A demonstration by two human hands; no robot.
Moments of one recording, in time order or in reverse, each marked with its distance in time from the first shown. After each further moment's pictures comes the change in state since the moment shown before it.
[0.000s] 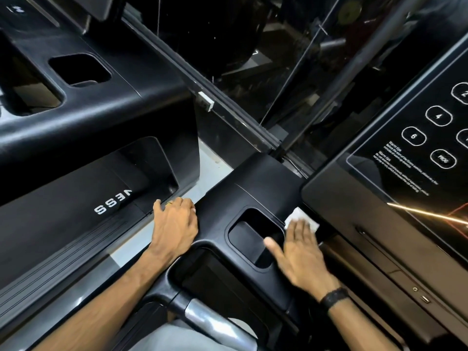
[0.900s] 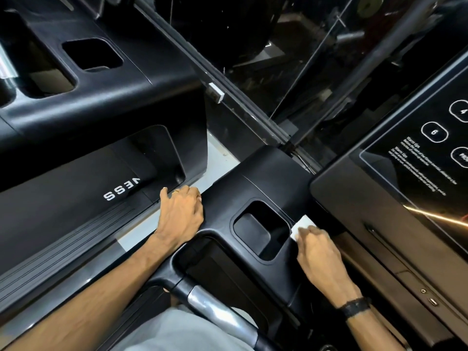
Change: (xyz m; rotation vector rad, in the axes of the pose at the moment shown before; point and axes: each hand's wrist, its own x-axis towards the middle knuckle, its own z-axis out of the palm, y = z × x) left_hand 0.000 -0.001 0.000 0.021 -0.033 -0.023; right_hand -0.021 0.017 -0.006 0.103 0.277 -0.111
